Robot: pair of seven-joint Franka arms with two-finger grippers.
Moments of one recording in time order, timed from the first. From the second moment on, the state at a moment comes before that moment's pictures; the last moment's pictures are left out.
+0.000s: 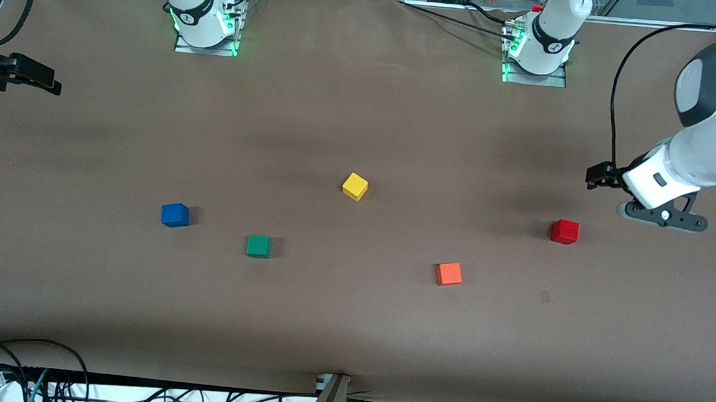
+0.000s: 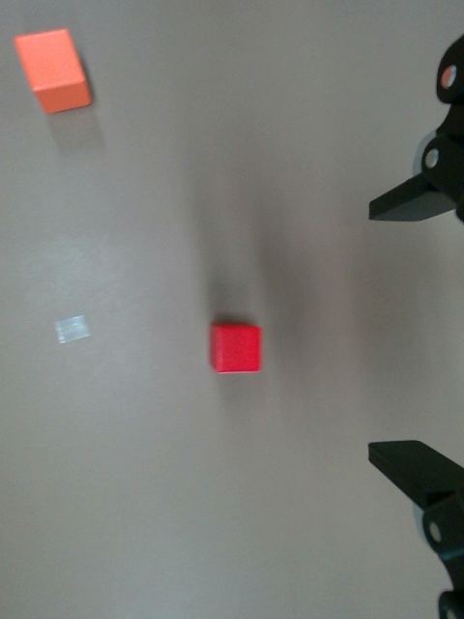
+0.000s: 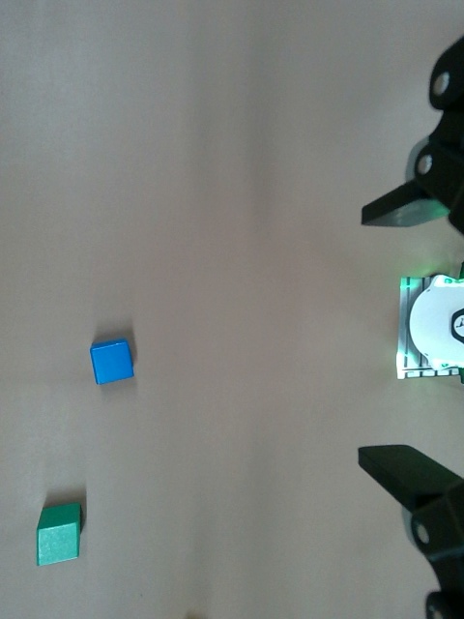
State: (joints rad) left arm -0.06 0.18 0.01 -1.74 0.05 1.80 0.11; right arm 0.04 0.09 -0.10 -1.44 0.01 1.33 -0.05
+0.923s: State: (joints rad) left arm 0.01 0.36 0.02 -2.07 0.05 2.45 0.31; right arm 0.04 0.10 -0.10 -1.43 0.01 1.34 -0.05
